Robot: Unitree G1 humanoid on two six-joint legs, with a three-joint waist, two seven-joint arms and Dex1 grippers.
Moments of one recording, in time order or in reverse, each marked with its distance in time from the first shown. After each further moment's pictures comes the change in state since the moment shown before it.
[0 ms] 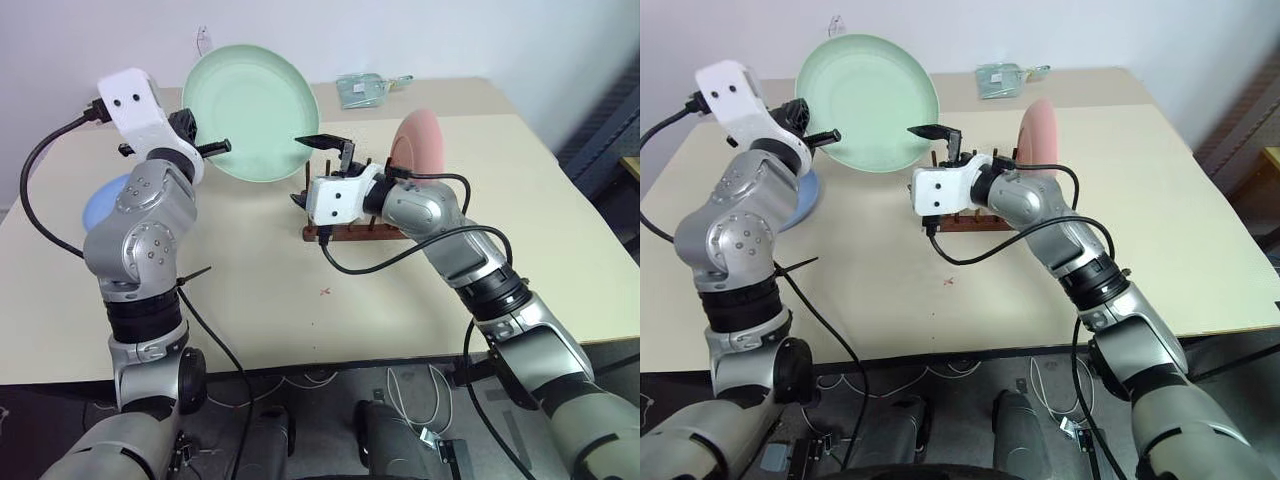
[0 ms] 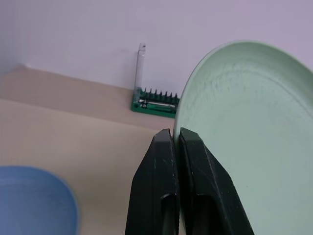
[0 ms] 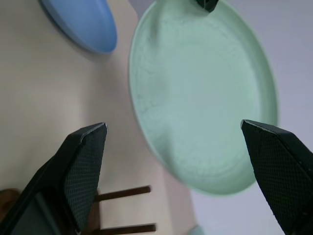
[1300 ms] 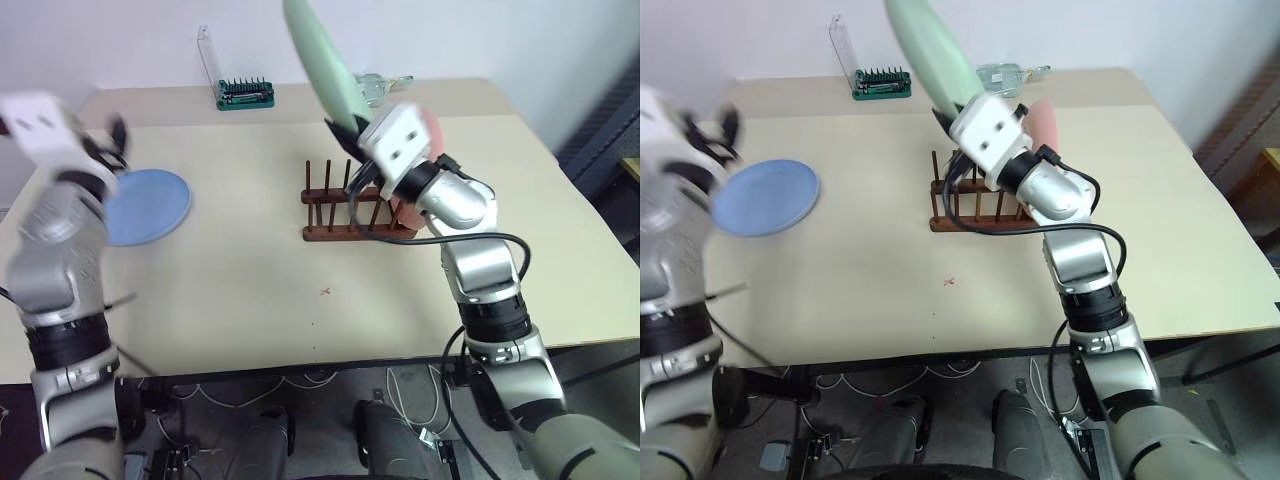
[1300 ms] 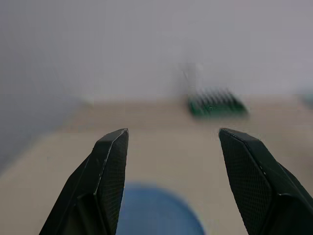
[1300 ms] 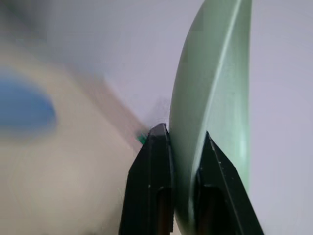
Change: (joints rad) left arm 0.369 0.287 -0.026 0.157 0.138 -0.365 -0.506; right arm 0.163 0.239 -0.426 -0.453 0.620 0.606 -0.015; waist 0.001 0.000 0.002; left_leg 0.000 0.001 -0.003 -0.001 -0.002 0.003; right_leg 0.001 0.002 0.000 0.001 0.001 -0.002
